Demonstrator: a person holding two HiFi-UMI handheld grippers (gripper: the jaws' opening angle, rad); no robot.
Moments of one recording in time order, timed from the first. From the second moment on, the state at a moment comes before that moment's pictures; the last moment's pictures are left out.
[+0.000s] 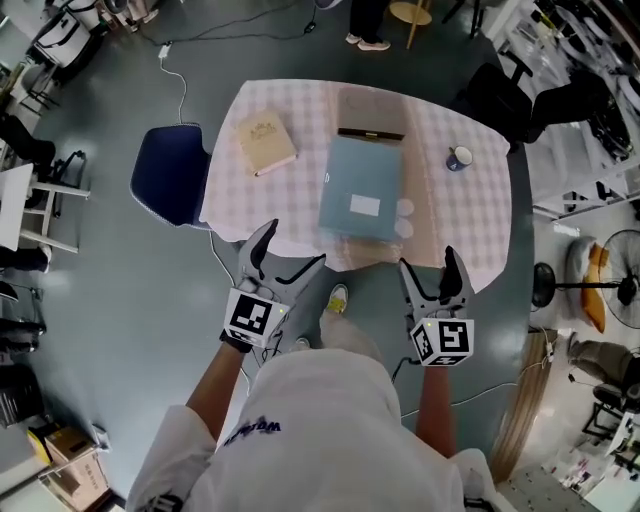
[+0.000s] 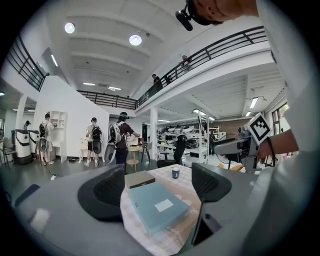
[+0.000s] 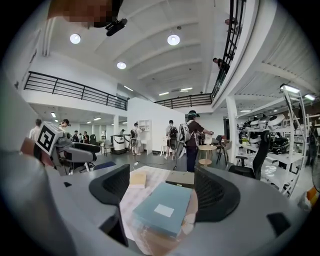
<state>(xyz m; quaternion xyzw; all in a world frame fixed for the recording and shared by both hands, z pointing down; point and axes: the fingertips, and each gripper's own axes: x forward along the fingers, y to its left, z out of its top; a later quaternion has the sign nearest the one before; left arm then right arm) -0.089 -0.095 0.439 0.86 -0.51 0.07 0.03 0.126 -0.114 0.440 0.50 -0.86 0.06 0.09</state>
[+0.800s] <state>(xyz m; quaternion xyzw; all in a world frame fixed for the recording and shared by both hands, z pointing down) -0.053 -0.167 0.580 0.84 -0.50 0.18 0.12 0.151 -0.184 0.598 0.43 -0.87 0.13 0.20</state>
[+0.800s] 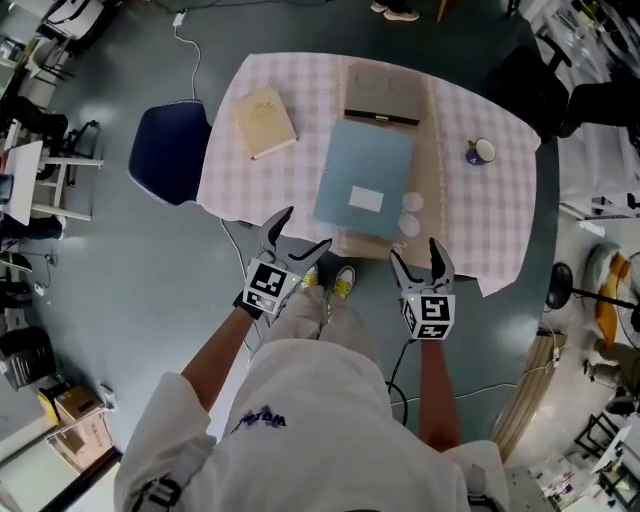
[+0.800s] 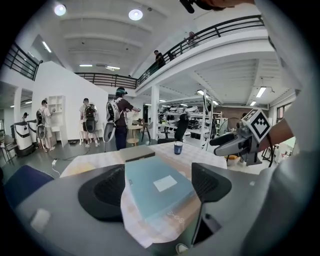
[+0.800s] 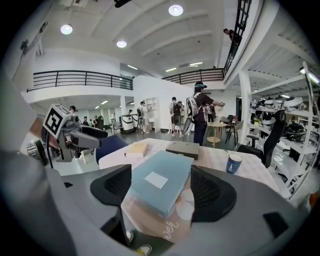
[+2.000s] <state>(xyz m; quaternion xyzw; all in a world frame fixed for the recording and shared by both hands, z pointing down) -0.065 -0.190 0.816 0.81 -0.45 0.27 0.24 0.125 -0.185 0.805 0.43 -0.80 0.27 0.33</state>
